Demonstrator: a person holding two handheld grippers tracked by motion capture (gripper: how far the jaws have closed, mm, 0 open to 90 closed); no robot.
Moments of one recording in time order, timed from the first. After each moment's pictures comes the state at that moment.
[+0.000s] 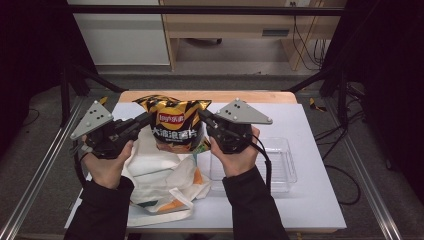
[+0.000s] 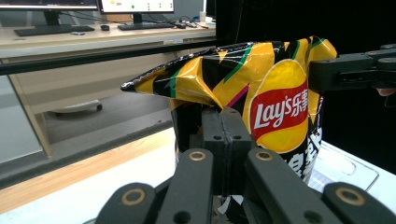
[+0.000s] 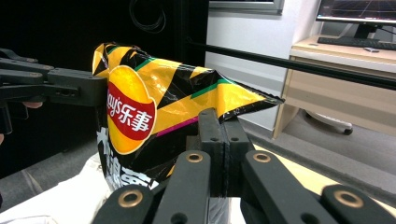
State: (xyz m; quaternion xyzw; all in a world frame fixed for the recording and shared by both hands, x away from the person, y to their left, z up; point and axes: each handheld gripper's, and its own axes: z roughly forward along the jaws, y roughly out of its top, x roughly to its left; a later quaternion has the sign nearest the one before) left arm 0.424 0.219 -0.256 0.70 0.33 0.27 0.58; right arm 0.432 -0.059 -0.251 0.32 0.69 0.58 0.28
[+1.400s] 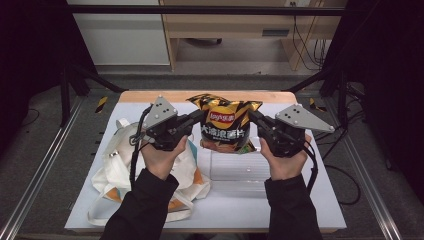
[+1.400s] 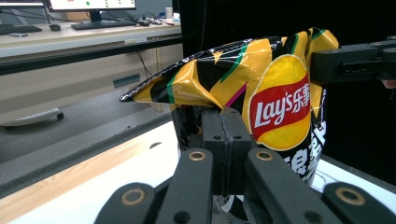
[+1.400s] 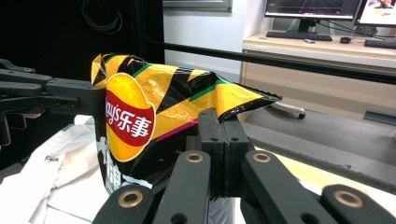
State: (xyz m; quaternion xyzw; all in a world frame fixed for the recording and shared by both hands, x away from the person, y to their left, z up) left arm 0.451 0.117 -0.266 0.72 0.29 0.24 0.58; right arm 0.424 -0.155 -0.257 0.38 0.67 0.56 0.32
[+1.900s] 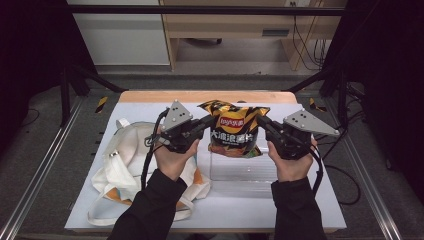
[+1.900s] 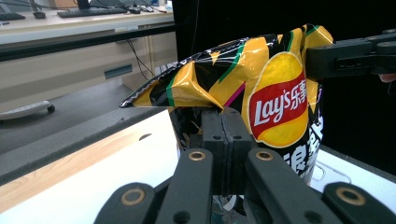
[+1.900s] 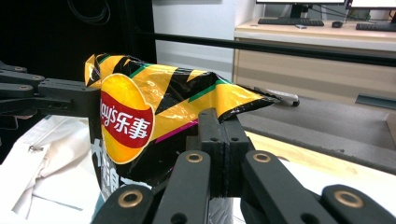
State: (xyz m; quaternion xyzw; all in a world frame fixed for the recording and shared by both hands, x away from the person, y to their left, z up) left arm 0.460 0.095 -0.286 0.74 0.29 0.23 0.57; right arm 0.430 -0.176 -0.279 0.40 0.67 0.55 0.31
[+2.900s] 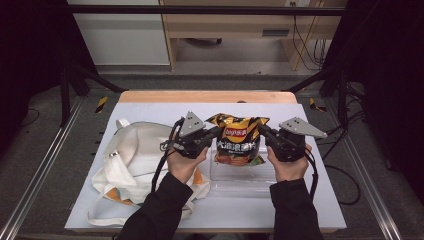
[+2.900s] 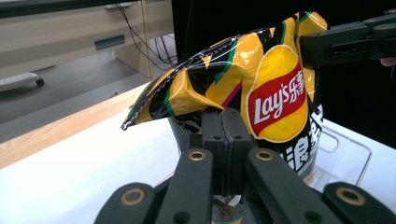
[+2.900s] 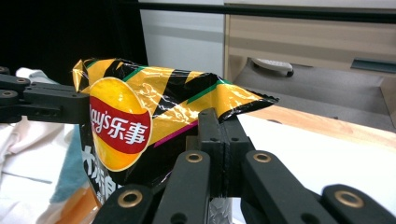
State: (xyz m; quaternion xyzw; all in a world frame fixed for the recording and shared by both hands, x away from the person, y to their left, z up) left arm 0.478 0.076 -0.333 0.76 0.30 0.20 0.53; right arm 0.451 -0.186 -0.323 0.44 0.68 0.51 0.29
